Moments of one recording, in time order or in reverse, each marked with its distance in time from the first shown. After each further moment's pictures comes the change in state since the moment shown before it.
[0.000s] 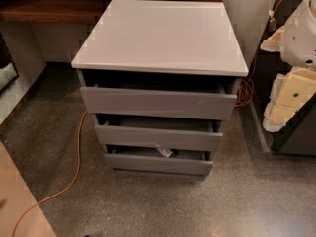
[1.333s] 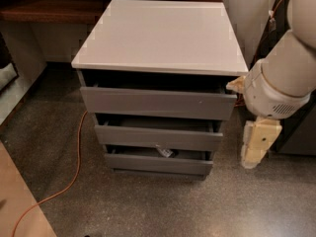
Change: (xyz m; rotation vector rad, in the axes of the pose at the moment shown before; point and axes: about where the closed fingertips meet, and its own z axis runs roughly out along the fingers) arm -0.009 0.042 0.086 -0.072 -0.004 -0.197
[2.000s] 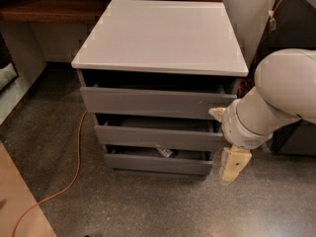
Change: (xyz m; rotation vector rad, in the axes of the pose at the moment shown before) arm -0.006 0.009 0.095 0.021 -0.074 -0.021
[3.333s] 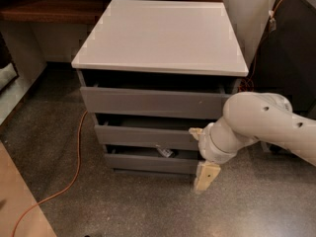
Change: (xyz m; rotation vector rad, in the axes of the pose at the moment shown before) arm -0.012 0.003 0.114 -0.059 -0.106 0.024
